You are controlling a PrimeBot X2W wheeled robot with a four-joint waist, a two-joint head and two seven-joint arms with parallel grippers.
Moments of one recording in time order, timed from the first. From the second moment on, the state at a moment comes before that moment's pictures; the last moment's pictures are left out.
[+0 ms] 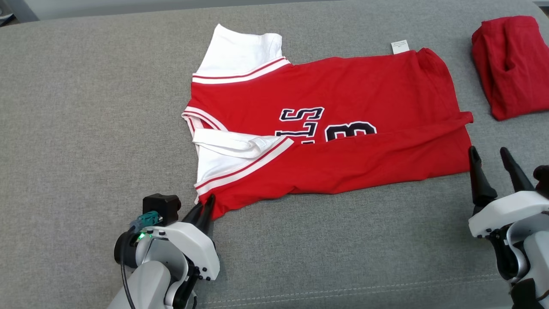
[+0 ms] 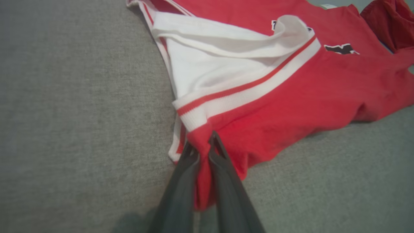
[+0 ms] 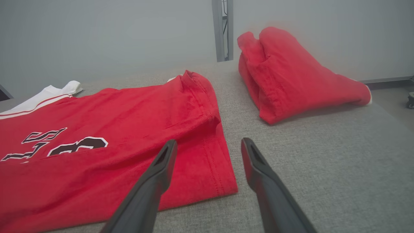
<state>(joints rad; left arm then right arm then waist) -0.36 0.11 -0.43 0.57 -0.54 0.01 -0.04 -0.43 -0.28 0.12 0.63 0.45 0.13 -0.25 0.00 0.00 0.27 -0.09</state>
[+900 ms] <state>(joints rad) -0.33 0.18 -0.50 0.43 -0.54 0.01 0.05 -0.63 -0.31 0.39 1.00 0.97 0.13 -0.20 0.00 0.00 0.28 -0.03</state>
